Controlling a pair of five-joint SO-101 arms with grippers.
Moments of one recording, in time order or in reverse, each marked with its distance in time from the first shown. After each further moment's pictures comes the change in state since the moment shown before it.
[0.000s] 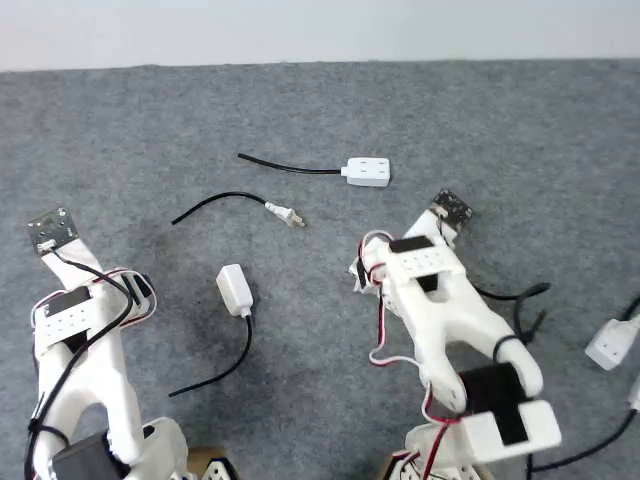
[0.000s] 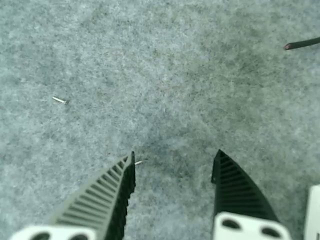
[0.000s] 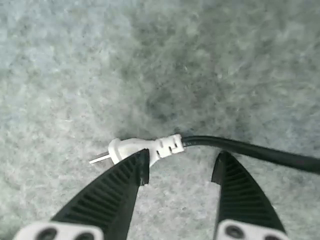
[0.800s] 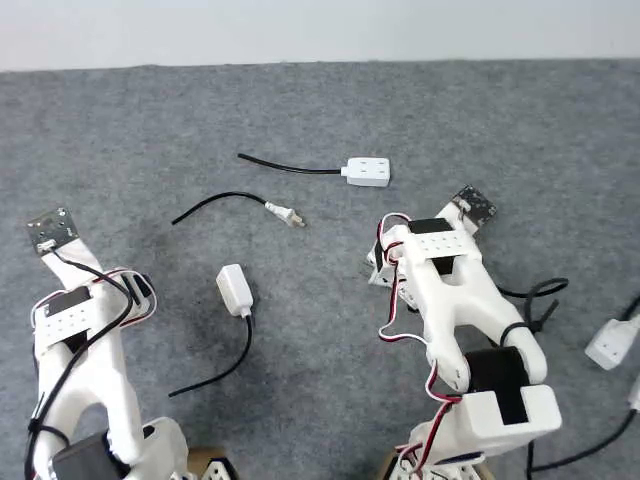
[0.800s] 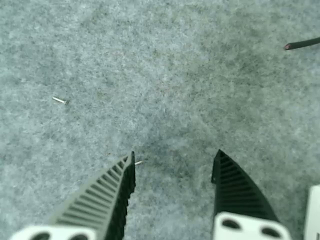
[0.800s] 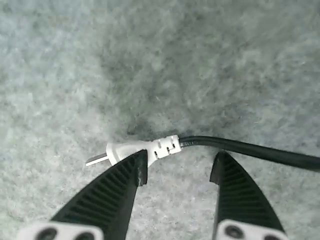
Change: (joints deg) left arm 0.0 0.0 0.0 0.0 0.0; right arm 6.0 2.5 -4.3 3.6 -1.8
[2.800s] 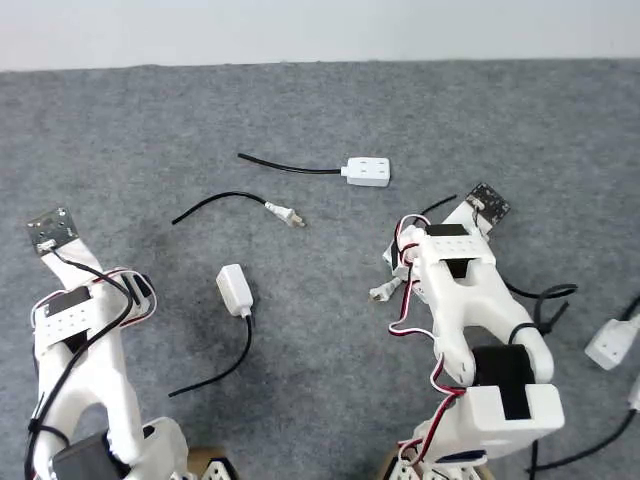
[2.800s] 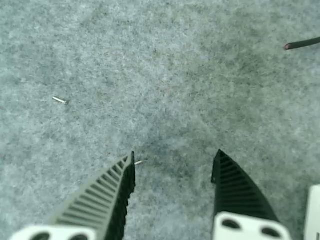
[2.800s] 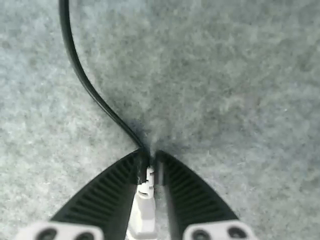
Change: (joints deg) left arm 0.0 0.0 0.0 0.0 0.0; right arm 3.8 0.4 2.4 -6.5 6.7
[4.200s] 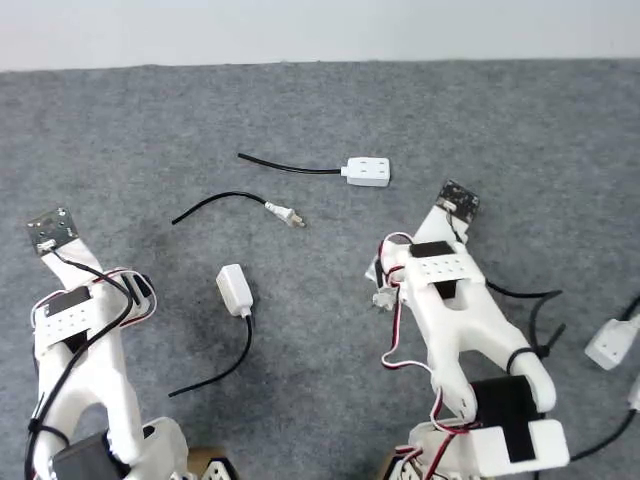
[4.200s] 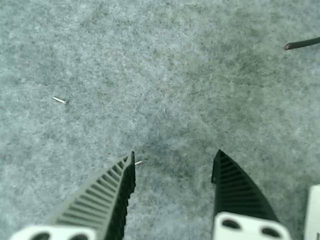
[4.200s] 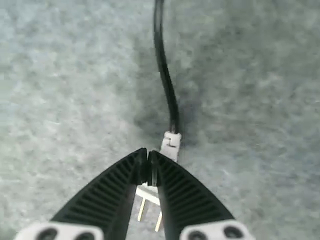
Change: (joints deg) left arm 0.0 0.0 0.0 0.0 0.0; right arm -4.6 -9.6 9.1 -2.3 9.9
